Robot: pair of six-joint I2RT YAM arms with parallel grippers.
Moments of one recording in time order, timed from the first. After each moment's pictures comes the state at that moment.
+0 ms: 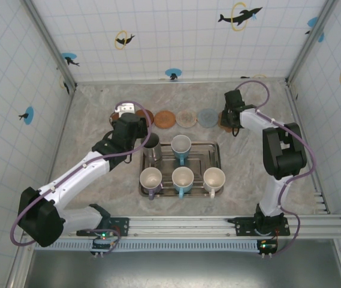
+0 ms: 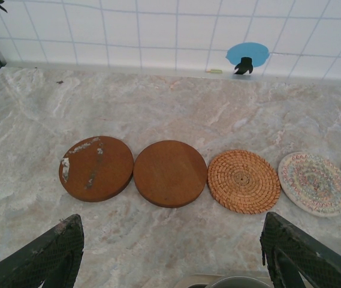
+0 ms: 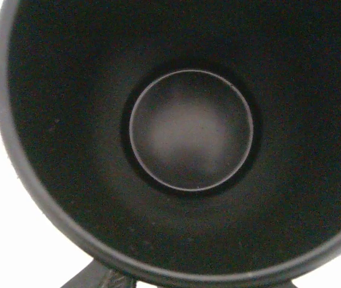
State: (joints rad) left arm -0.61 1.21 0.89 -0.23 -0.51 -0.34; right arm 0.27 1.90 1.29 -0.43 0.17 0.35
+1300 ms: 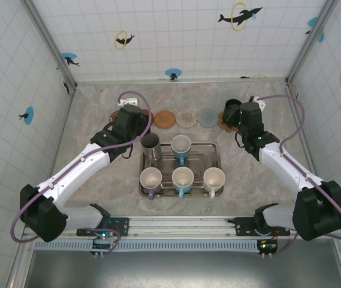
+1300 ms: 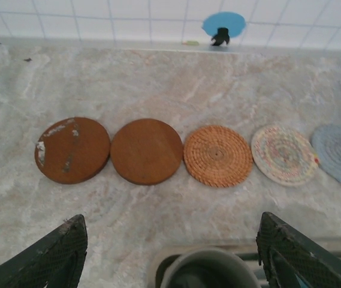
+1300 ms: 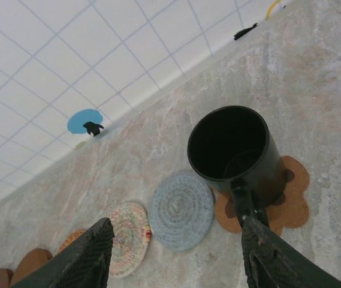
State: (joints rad) left arm -0.61 1.26 1.06 -0.47 -0.38 -0.38; right arm 0.35 1.27 0.85 -0.04 0.25 0.73
